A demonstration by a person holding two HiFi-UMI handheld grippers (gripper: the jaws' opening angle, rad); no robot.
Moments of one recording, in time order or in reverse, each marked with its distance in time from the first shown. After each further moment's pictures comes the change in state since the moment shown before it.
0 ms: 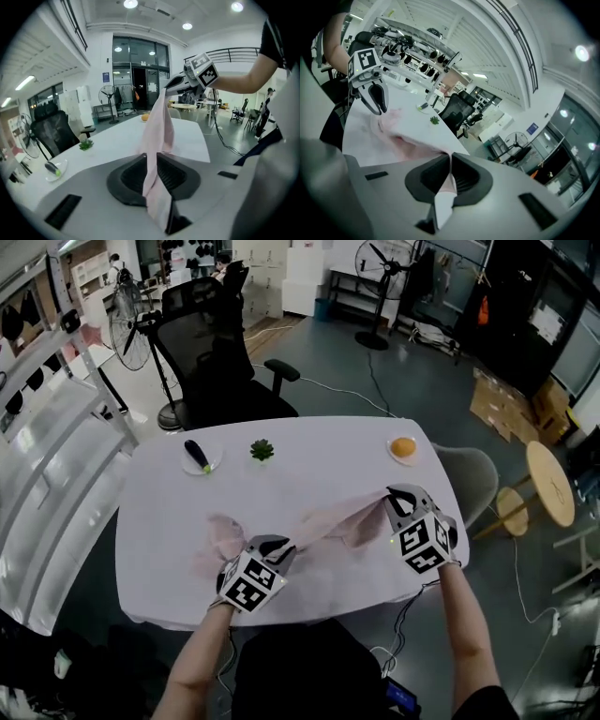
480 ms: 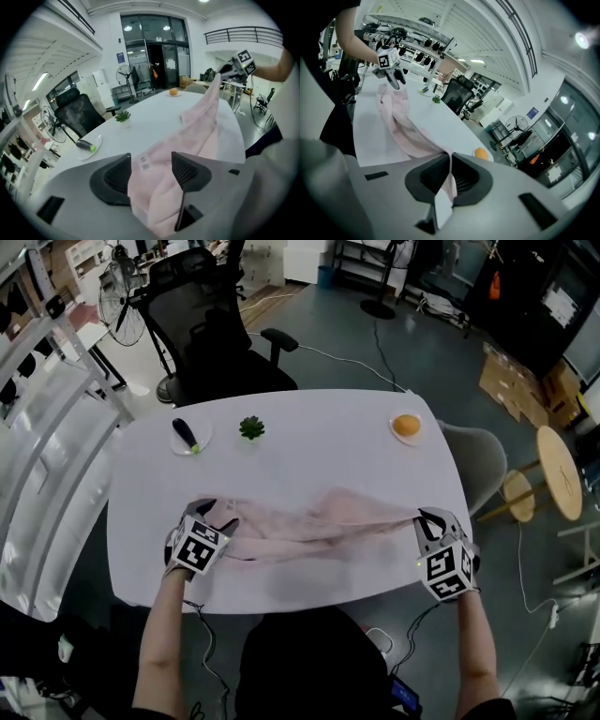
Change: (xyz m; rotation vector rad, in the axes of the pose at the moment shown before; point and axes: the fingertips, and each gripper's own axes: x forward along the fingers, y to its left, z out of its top) left arm -0.018 0.125 -0.082 -0.056 0.268 0.239; right arm -0.042 0.007 -0.114 0.067 0.151 0.021
